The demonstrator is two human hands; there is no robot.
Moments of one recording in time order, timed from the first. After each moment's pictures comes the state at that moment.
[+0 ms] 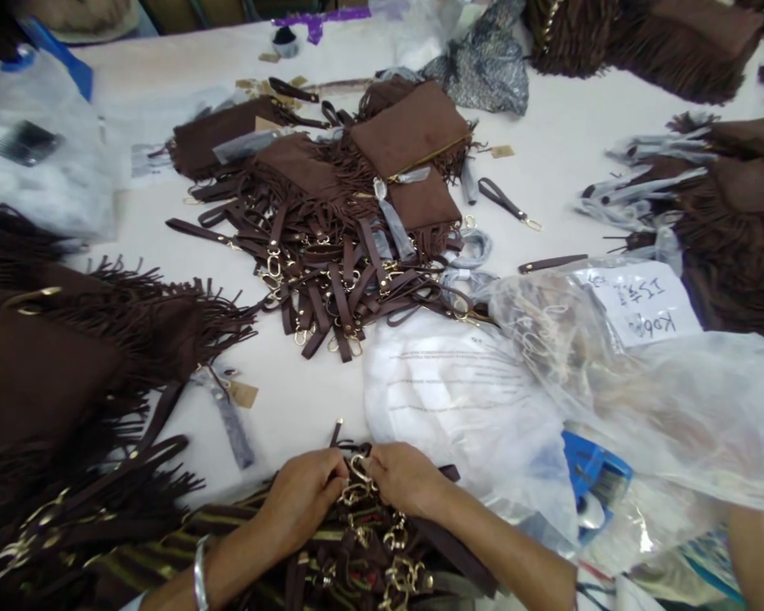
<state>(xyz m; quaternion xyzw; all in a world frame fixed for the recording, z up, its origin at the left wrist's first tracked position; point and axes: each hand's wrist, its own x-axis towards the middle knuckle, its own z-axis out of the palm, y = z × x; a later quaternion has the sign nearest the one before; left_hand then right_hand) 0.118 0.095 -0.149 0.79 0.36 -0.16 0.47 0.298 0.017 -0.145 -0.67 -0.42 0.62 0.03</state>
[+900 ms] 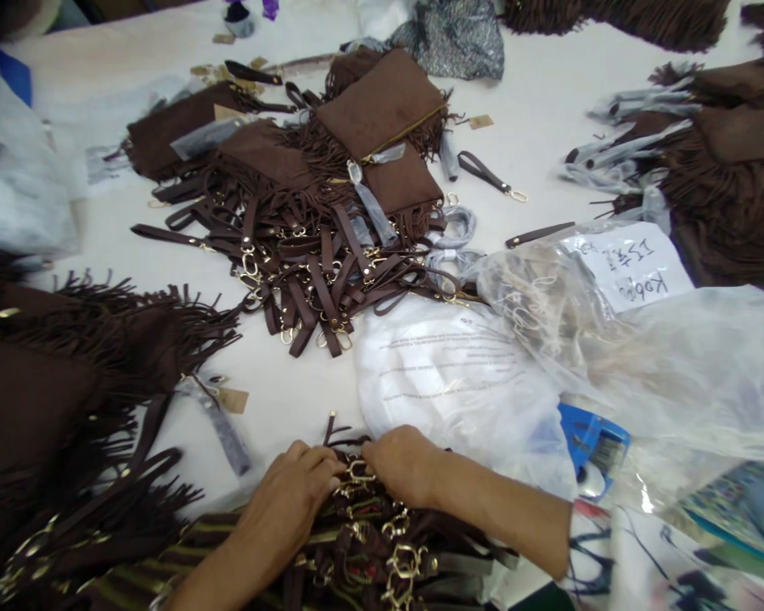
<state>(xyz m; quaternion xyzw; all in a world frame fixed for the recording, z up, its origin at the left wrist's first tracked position) 0.115 0.102 -0.132 0.85 0.25 -0.23 0.40 0.310 0.027 -0.138 -0.58 -0.61 0.53 -0.07</state>
